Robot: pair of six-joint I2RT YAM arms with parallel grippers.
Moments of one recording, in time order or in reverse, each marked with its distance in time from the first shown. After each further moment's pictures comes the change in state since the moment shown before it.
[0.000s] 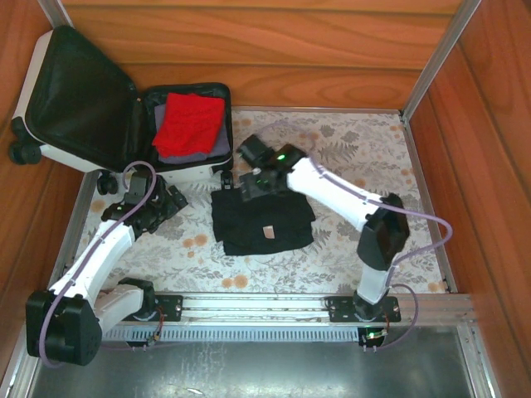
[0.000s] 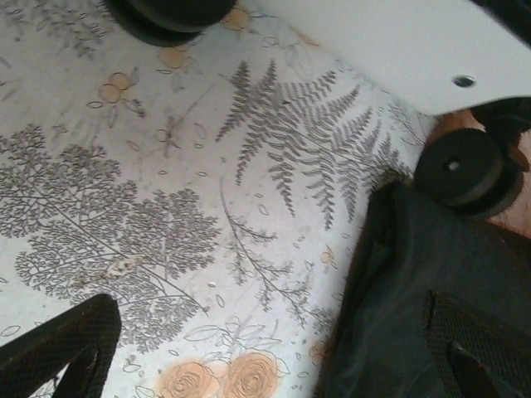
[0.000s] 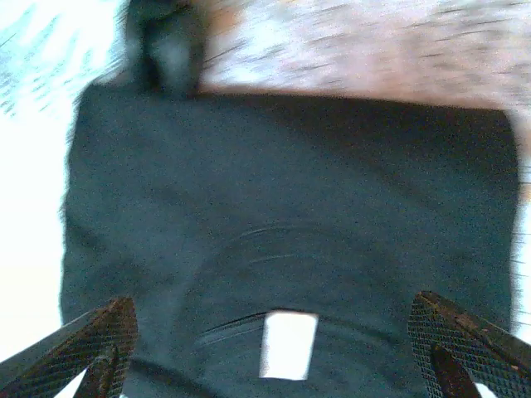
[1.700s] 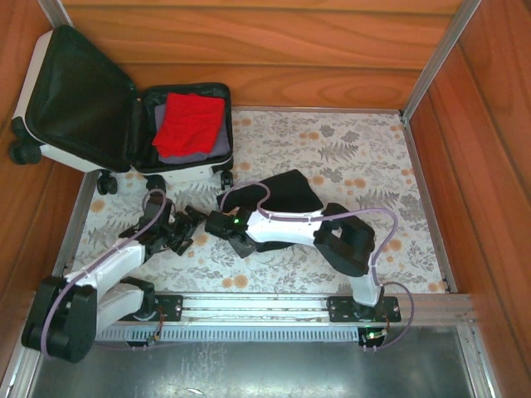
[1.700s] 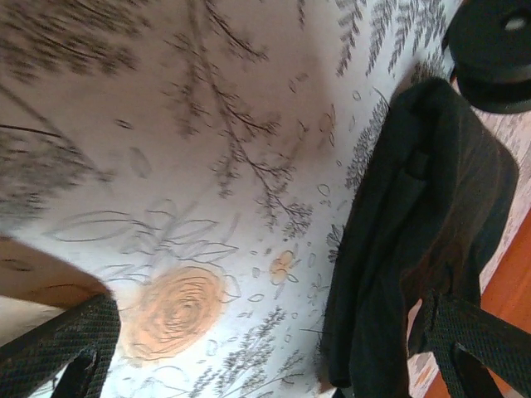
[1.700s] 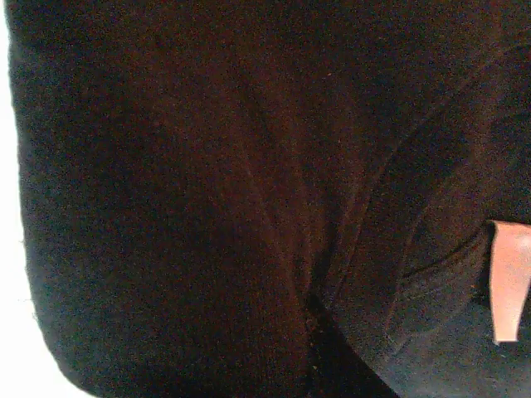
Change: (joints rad) left arm -0.148 0.056 -0.299 0.422 0.290 -0.372; right arm 0.281 0.126 -0.303 0.113 0.200 -0.022
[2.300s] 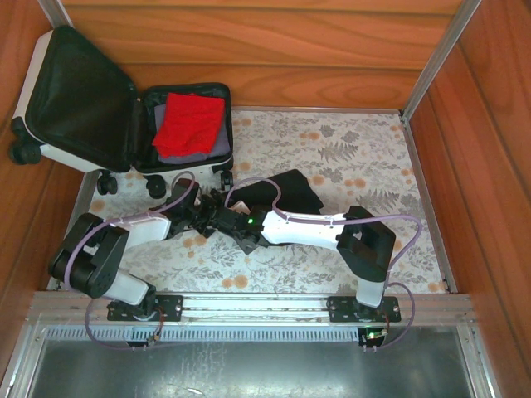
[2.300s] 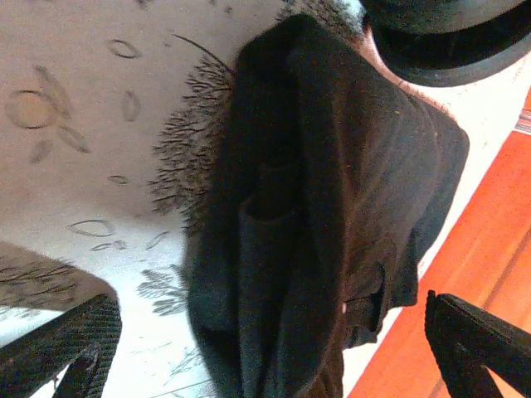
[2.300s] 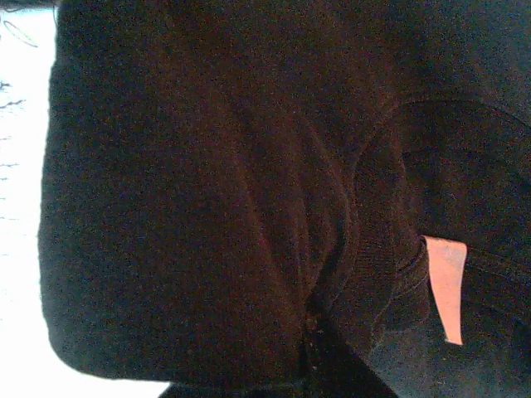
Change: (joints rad) left arm -0.145 0.406 0.179 0.326 0.039 -0.179; right arm -0.002 -0.132 -0.090 0.095 0.045 -0.050
